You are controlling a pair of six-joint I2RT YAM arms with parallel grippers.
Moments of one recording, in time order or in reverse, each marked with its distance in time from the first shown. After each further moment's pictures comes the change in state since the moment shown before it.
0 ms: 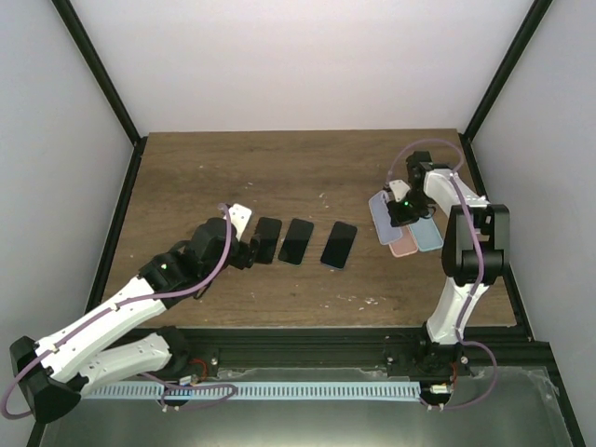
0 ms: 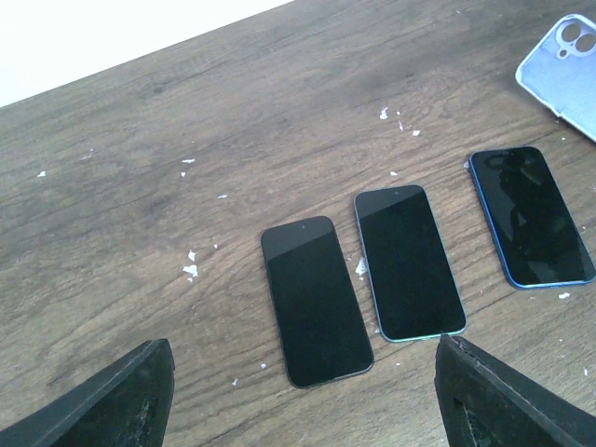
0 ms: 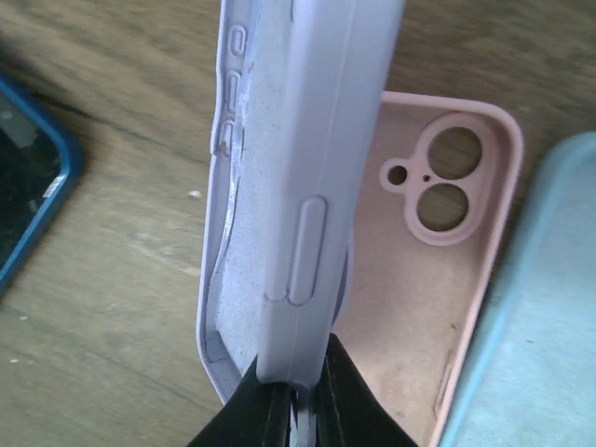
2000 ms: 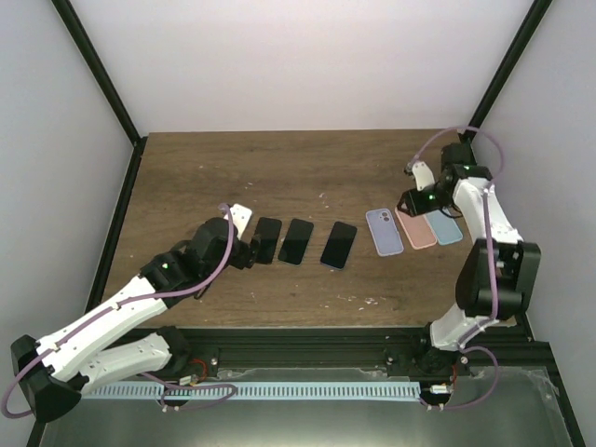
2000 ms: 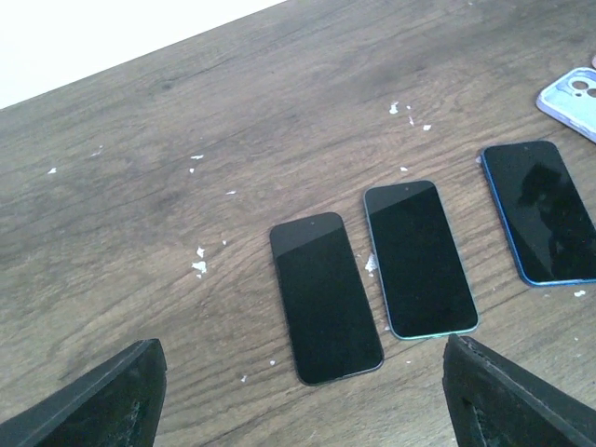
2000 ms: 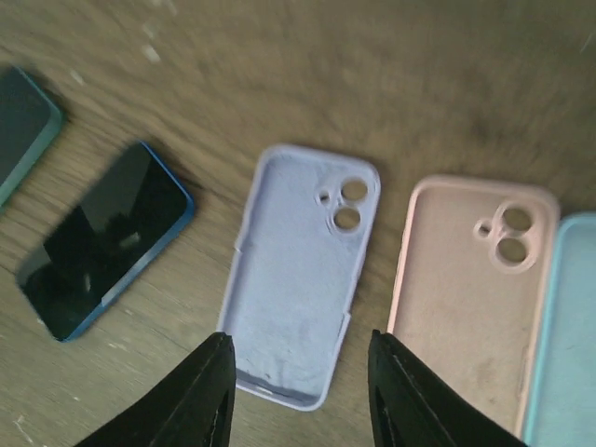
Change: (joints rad) left arm 0.000 0.009 0.000 -0.003 -0.008 0.006; right arm -0.141 -0.210 -0.063 0.038 -0.203 -0.095
